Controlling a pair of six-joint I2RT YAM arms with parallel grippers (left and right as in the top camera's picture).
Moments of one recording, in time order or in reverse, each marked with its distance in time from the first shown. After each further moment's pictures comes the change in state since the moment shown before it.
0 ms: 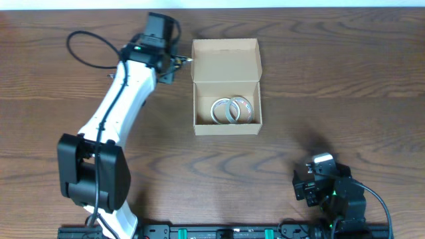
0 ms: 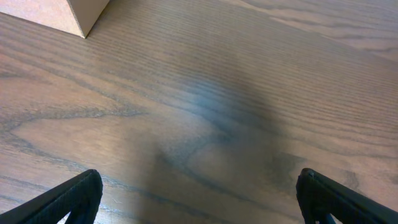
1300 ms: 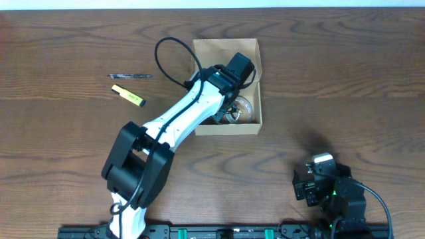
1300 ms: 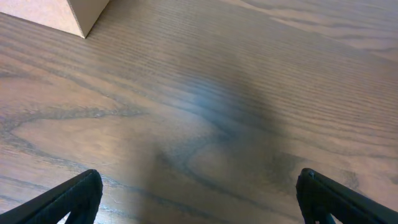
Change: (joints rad) left arm -0.384 0.156 0.013 -0.165 -0.044 0.045; right arm 0.000 0.000 0.000 0.000 0.000 0.000
